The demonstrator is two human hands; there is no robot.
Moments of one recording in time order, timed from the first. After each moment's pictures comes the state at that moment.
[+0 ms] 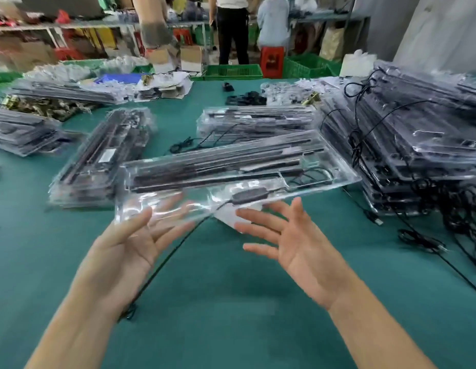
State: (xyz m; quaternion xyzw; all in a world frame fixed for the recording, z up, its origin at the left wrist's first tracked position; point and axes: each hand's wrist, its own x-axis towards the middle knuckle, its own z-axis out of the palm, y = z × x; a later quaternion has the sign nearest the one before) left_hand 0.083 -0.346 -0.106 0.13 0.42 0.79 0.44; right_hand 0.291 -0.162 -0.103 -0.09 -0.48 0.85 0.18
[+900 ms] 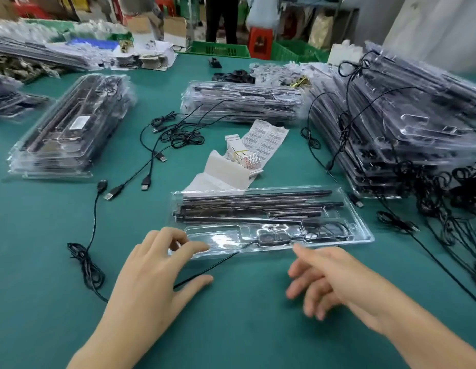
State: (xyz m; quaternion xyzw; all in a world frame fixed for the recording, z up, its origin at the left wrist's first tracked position) left_hand 0.155 -0.363 -0.153 0.56 0.80 0.23 -0.07; right_hand 0.369 -0.164 -0.114 -0.45 -0.59 0.66 -0.03
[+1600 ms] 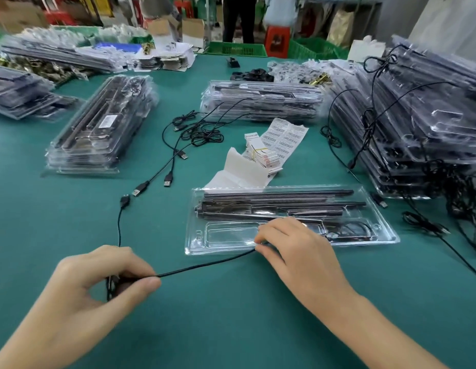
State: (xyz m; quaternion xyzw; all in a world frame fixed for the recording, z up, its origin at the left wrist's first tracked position) left_hand 0.109 -0.442 -0.119 0.53 0.75 0.40 0.04; right_hand 0.309 -0.196 -0.138 -0.18 -0.95 0.11 0.21
